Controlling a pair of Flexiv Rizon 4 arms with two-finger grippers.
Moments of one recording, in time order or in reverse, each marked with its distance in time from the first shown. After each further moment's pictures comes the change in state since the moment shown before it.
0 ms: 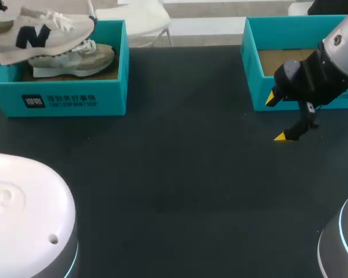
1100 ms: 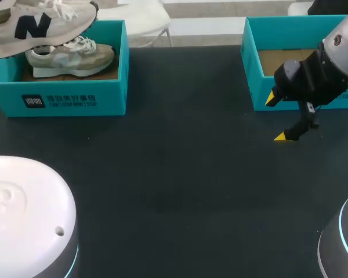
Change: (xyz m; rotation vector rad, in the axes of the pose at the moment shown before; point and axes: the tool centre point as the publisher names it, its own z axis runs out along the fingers) left arm -0.022 -0.036 -0.050 -0.070 0.048 -0.109; right arm 0.000 0.000 0.000 0.000 0.000 0.000
